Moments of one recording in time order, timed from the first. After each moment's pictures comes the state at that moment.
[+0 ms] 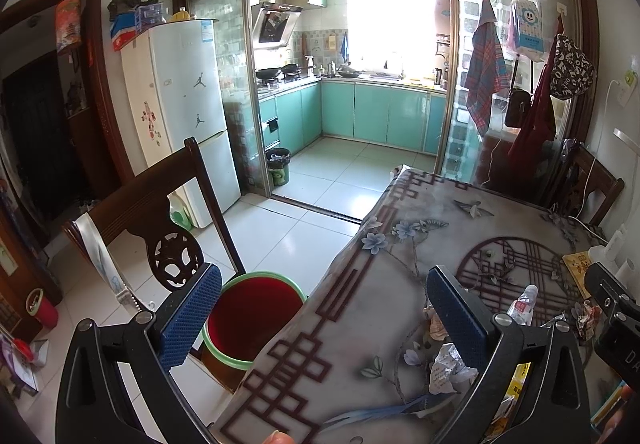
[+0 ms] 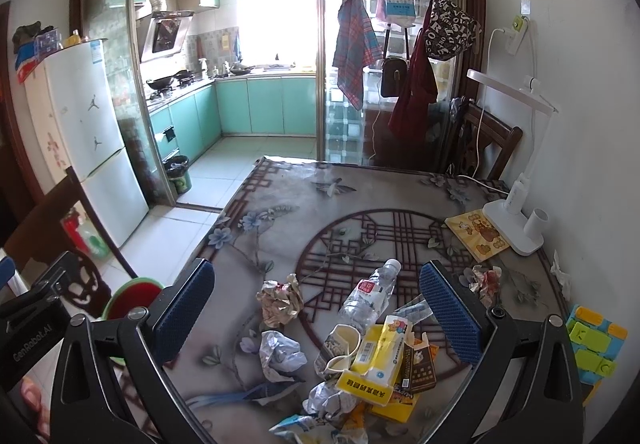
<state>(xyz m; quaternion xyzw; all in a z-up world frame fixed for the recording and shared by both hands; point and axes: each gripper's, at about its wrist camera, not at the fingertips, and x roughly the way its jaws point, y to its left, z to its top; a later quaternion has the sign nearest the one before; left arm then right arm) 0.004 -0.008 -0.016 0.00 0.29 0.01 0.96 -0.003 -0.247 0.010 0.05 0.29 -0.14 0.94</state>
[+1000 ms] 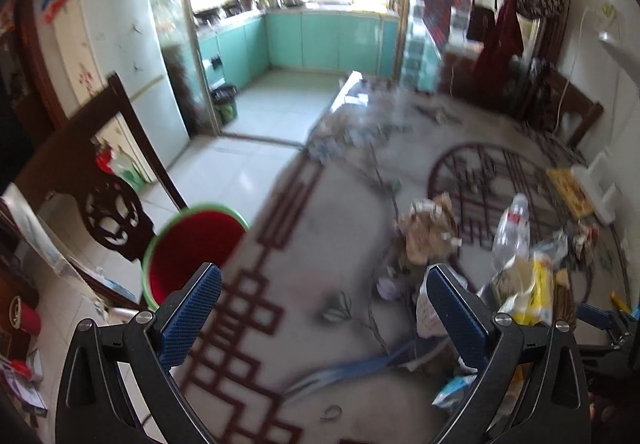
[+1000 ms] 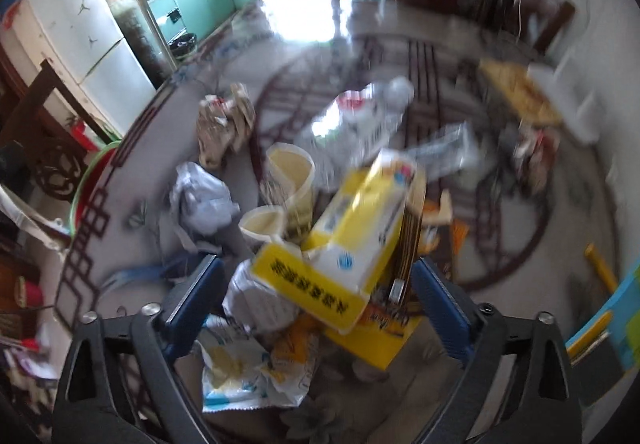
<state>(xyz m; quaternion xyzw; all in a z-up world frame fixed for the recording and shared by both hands) 0.045 -0.046 -0.124 0.04 0.43 -0.08 0.90 -0.004 -0.329 -0.163 0.11 0.52 -0.06 0.85</state>
